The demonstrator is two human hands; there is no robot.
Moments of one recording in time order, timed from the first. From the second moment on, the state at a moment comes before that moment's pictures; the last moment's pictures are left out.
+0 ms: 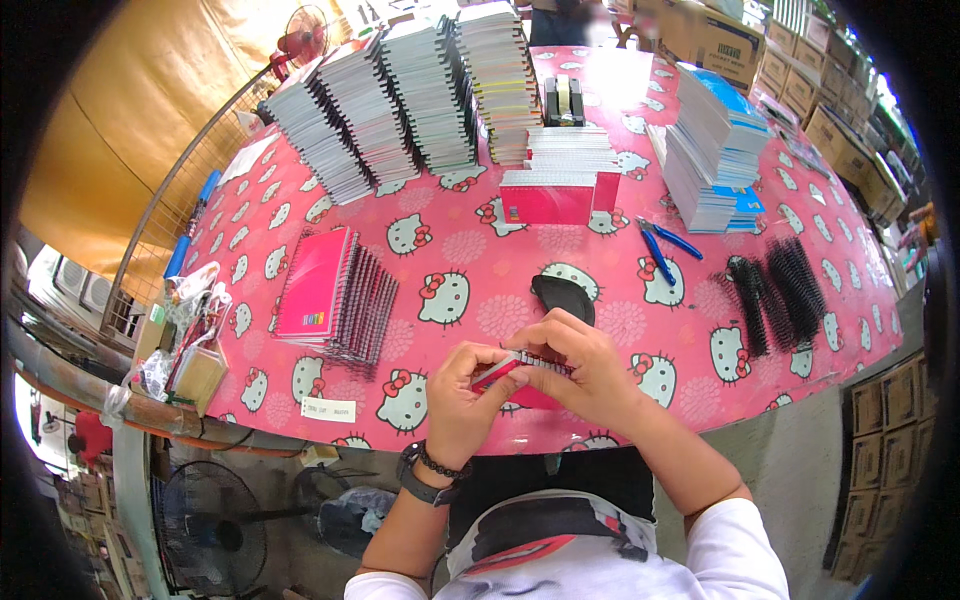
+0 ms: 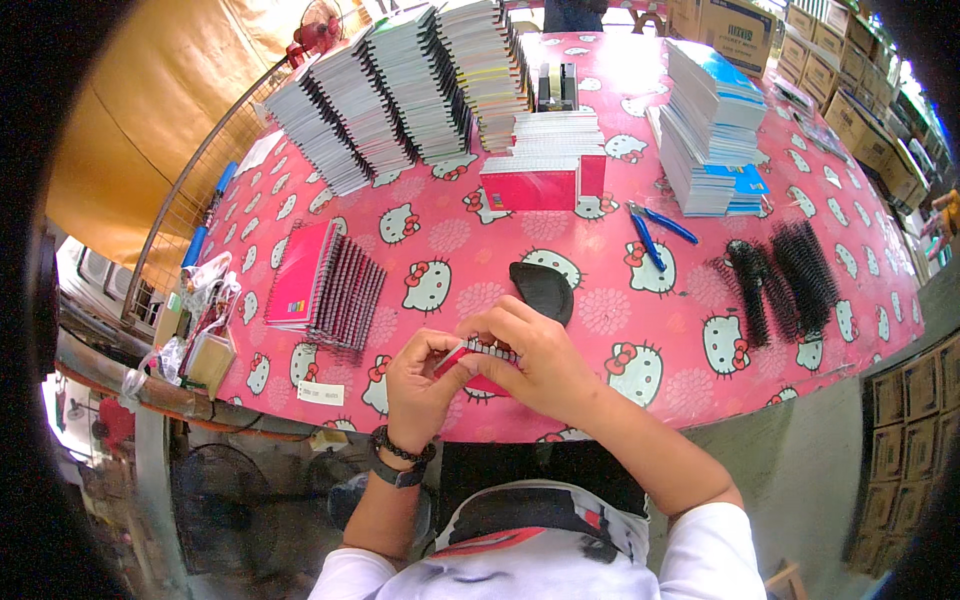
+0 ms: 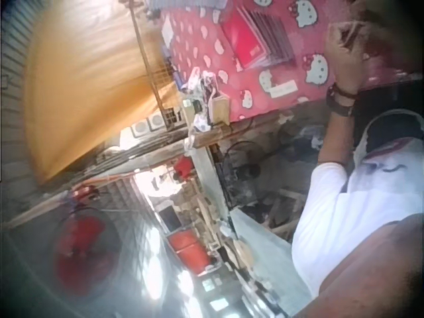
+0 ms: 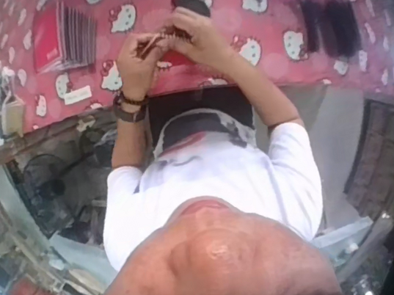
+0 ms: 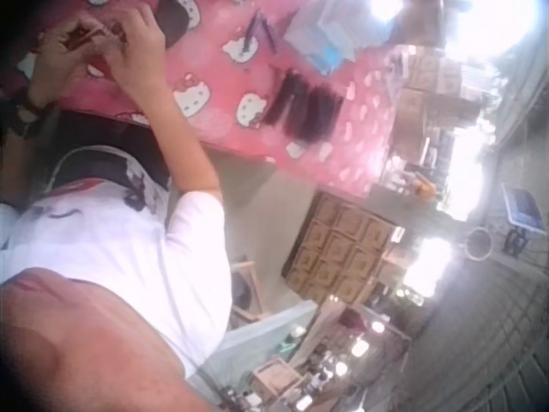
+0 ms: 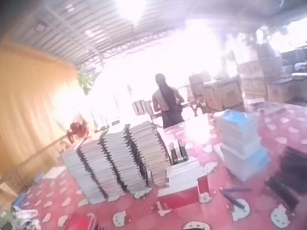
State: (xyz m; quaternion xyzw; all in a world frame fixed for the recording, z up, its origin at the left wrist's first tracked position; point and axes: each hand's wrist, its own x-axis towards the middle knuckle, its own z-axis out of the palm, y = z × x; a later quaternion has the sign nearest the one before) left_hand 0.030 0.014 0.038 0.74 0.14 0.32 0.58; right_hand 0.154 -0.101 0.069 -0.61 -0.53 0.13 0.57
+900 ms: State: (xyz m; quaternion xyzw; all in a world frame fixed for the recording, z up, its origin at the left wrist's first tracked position) left_hand -0.025 0.190 0.202 0.84 0.21 0.48 0.14; right_hand 0.214 -0.115 0.067 -0.69 -0.53 0.01 0.50
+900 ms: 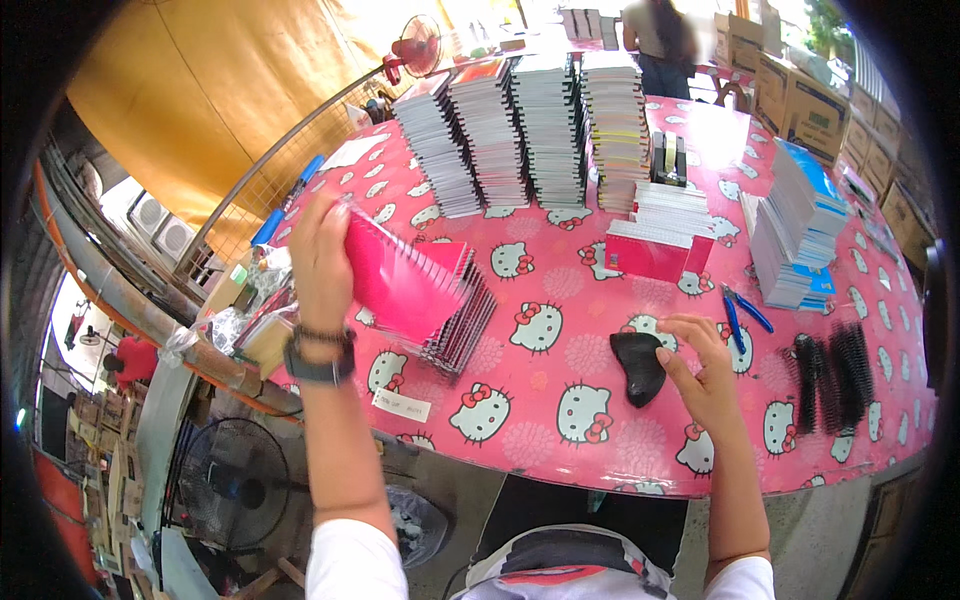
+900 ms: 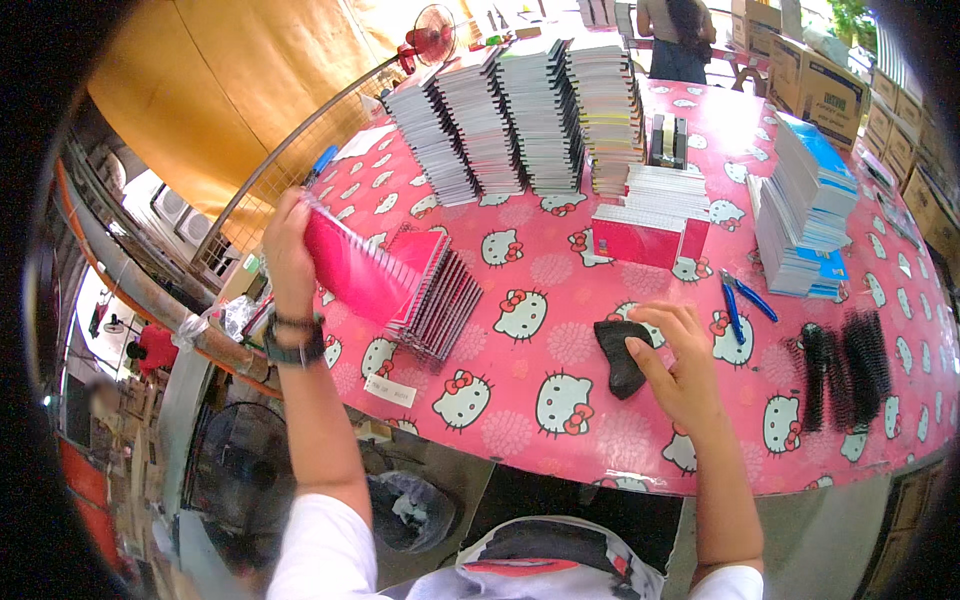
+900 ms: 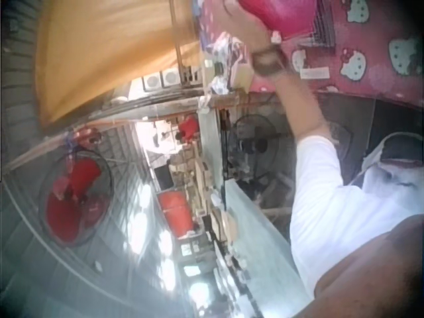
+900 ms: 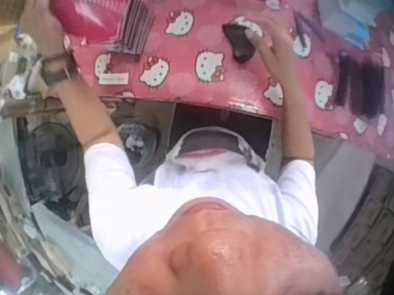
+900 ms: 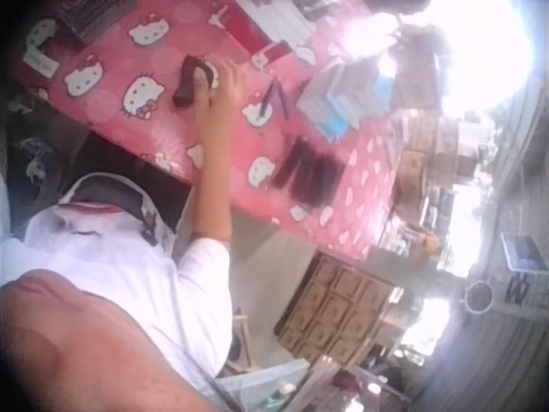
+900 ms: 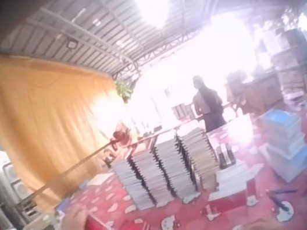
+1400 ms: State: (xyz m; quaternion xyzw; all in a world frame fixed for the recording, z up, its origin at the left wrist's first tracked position) left_hand 0.024 0.207 0.132 0.94 0.31 0.11 0.04; right_hand 0.228 -0.060 -0.010 -0.77 -0.44 0.10 0.46
